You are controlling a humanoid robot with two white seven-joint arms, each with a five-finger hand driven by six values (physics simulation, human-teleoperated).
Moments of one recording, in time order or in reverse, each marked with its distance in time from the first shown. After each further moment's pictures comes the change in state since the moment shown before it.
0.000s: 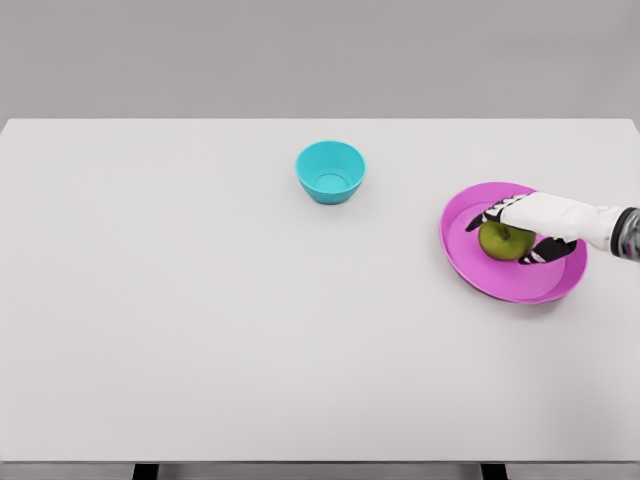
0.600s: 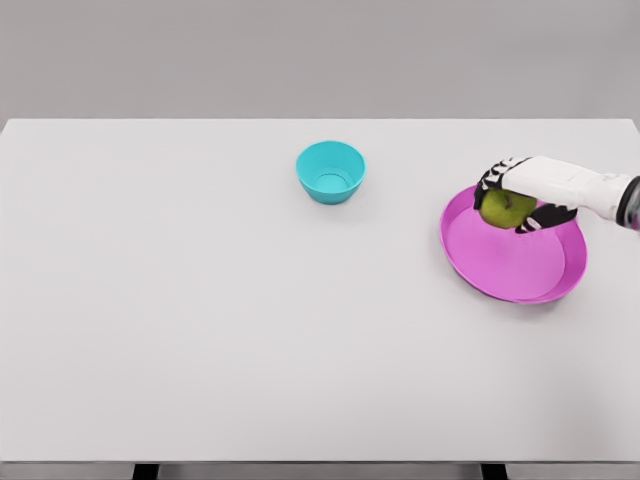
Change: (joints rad) left arm 0.000 0.000 0.000 0.000 0.000 0.000 0.000; right arm -0.075 0.054 -0.061 0.044 -0.003 -0.064 0.000
